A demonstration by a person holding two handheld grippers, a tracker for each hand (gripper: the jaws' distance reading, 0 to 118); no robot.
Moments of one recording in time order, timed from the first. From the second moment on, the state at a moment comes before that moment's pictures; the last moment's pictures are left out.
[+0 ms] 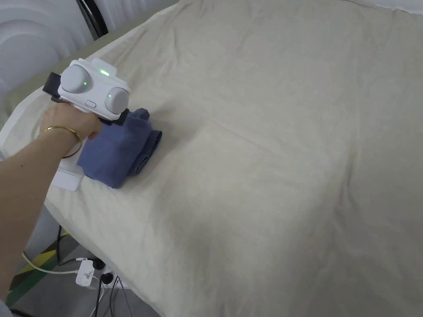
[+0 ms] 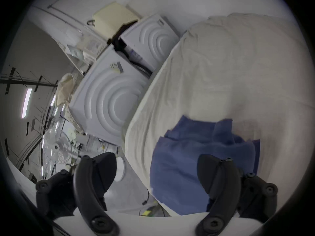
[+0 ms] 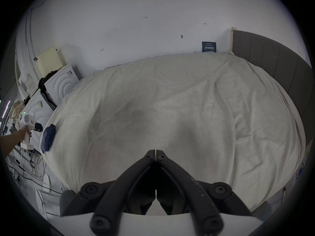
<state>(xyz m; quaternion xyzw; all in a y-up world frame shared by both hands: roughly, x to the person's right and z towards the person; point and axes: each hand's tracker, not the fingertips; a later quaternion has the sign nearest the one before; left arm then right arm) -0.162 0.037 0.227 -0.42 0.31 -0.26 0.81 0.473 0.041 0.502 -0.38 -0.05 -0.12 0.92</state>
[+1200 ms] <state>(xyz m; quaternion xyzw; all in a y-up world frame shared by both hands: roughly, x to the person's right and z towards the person) 0.242 0.173 0.523 -0.02 -0.11 0.01 0.99 0.553 0.199 0.657 -0.05 -0.14 0.00 0.99</state>
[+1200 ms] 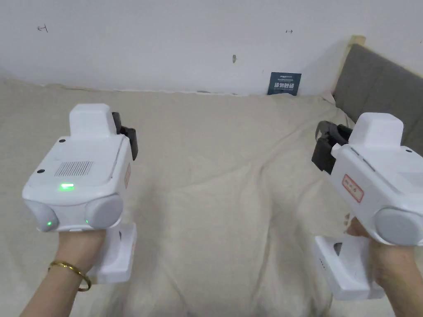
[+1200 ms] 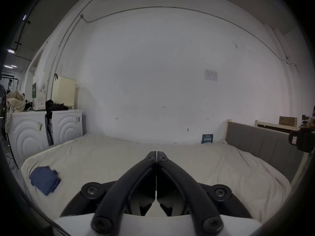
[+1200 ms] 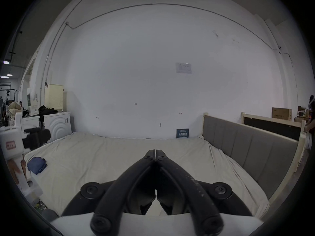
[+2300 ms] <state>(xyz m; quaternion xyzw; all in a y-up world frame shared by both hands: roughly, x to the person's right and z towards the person) 0.231 0.127 0.554 -0.06 -0.11 -0.01 0.99 0.528 0.154 0.662 -0.10 -0.11 -0.03 0.99</state>
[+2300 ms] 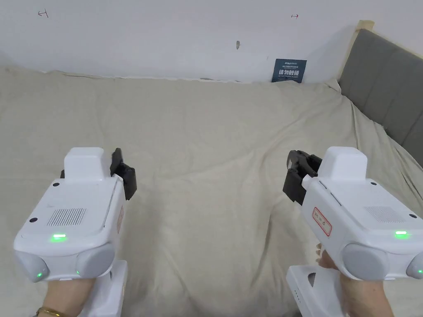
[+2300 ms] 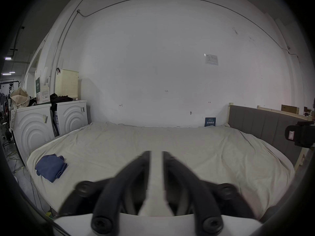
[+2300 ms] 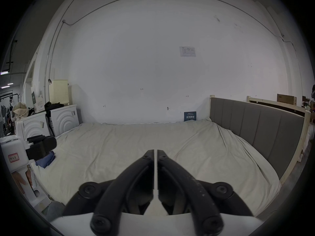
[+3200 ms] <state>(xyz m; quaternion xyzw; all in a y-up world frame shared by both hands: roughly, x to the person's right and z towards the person) 0.231 0.129 0.552 -0.05 -0.11 -0.01 0.99 0.523 0.159 0.662 -0.09 -0.11 -0.01 0.99</state>
